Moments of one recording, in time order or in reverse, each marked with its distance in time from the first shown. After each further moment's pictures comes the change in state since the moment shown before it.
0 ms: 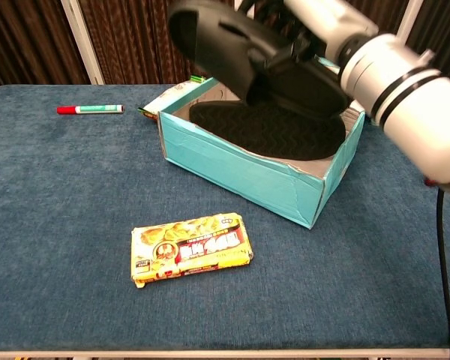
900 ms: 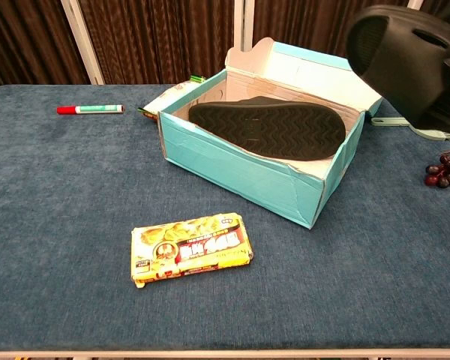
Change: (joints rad) left arm -0.017 0.017 0.002 -0.071 0.020 0.007 0.055; right arm -0.385 0.407 -0.160 -0.304 0.011 0.161 0.097
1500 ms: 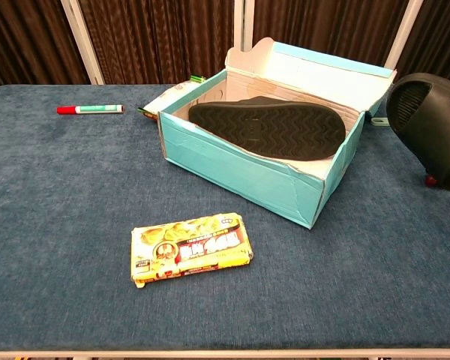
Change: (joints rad) left arm -0.006 0.006 0.004 -0.013 0.001 -0.008 0.011; right arm -0.115 -0.101 -0.031 0.205 0.045 -0.054 0.249
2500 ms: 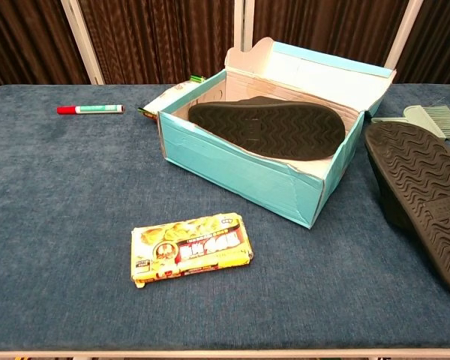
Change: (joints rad) left arm 0.008 -0.008 0.006 0.023 -0.009 -0.001 -0.014; right arm 0.075 0.103 0.123 -0.110 -0.034 -0.105 0.032
